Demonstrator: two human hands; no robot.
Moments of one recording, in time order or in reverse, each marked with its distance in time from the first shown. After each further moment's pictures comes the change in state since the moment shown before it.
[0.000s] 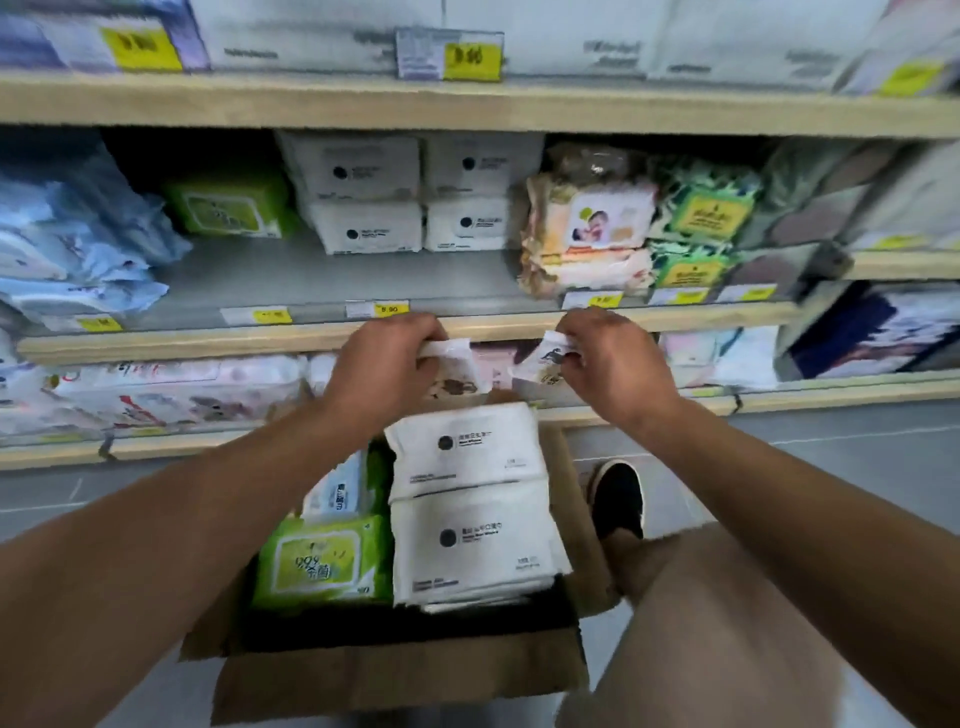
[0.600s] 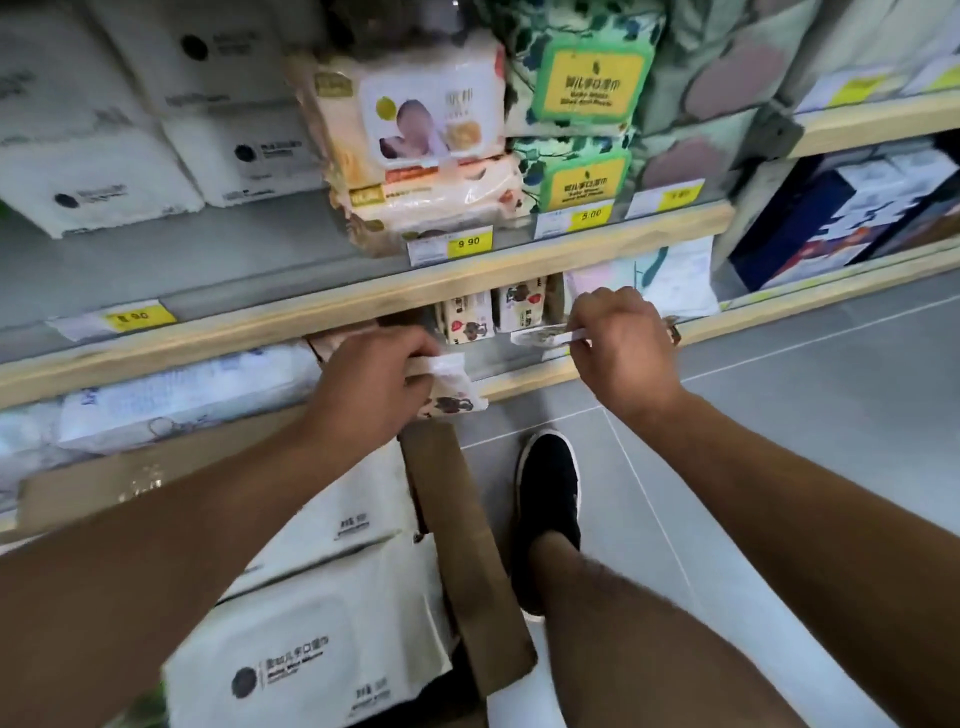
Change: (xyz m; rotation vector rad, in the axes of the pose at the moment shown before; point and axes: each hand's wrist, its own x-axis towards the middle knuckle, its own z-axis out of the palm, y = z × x) left_hand 0.085 0.078 0.189 -0.105 -0.222 0.130; right_hand -0.013 0.219 0.086 -0.172 0.118 0.164
